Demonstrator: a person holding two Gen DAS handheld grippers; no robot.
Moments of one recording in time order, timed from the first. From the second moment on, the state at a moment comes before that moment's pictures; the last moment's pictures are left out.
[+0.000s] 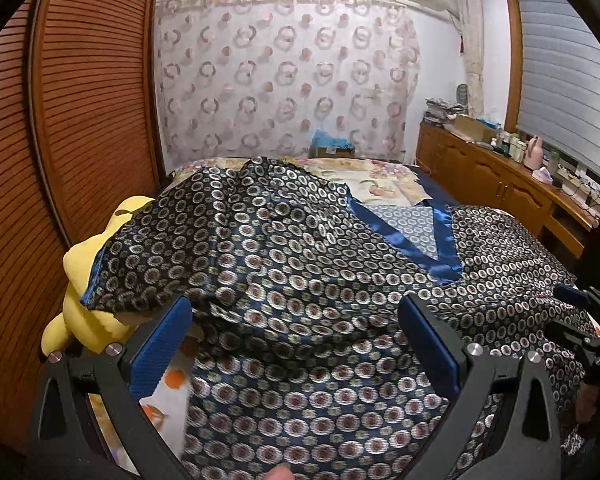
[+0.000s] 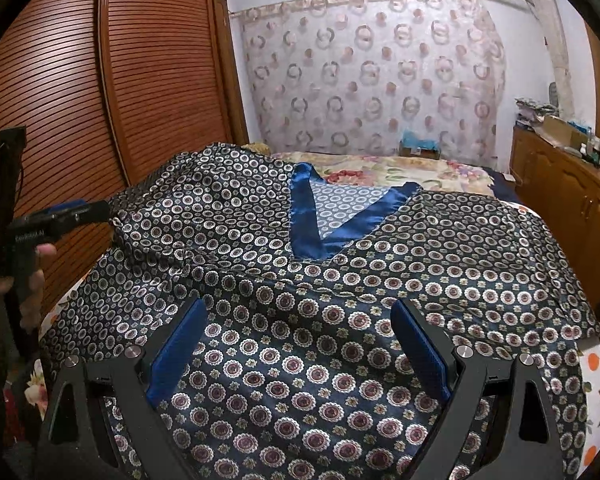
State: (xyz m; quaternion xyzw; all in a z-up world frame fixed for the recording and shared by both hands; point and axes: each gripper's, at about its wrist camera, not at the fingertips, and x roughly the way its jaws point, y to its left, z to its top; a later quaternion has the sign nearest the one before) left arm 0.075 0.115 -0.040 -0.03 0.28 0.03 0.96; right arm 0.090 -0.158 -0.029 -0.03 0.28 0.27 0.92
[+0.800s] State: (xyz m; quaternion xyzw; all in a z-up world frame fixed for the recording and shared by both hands) left arm 0.132 0.268 -0.075 -0.09 0.34 0.11 0.93; right arm 0.090 -0.135 -0.056 -0.05 0.31 0.27 0.91
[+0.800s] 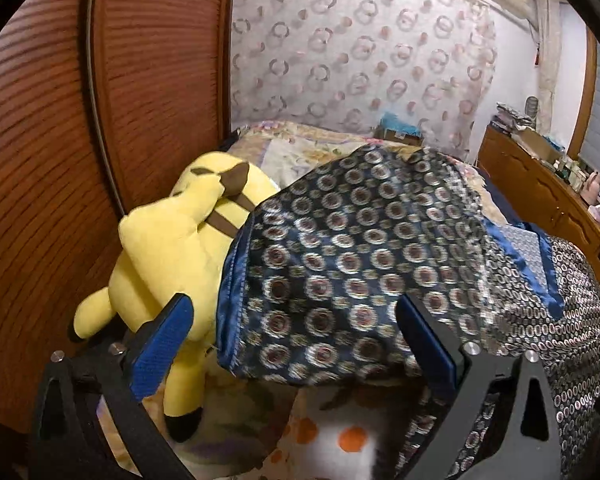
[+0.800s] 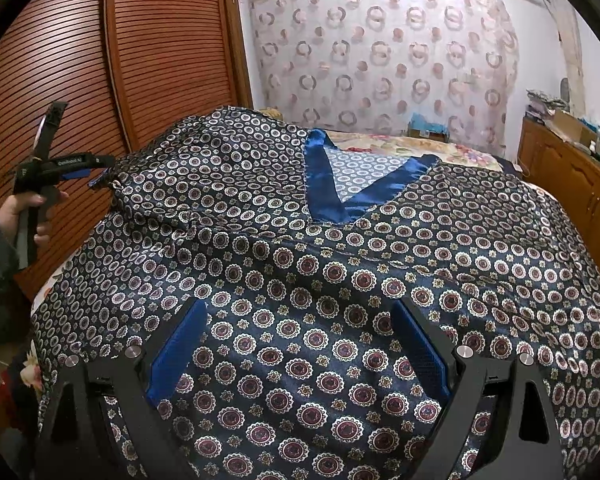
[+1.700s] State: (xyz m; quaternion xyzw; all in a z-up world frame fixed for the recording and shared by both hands) left arm 0.142 0.246 -0.041 -0.02 0.32 0.08 0.94; right arm 0.090 -0.142 -0.056 -0.04 0.31 0.27 0.91
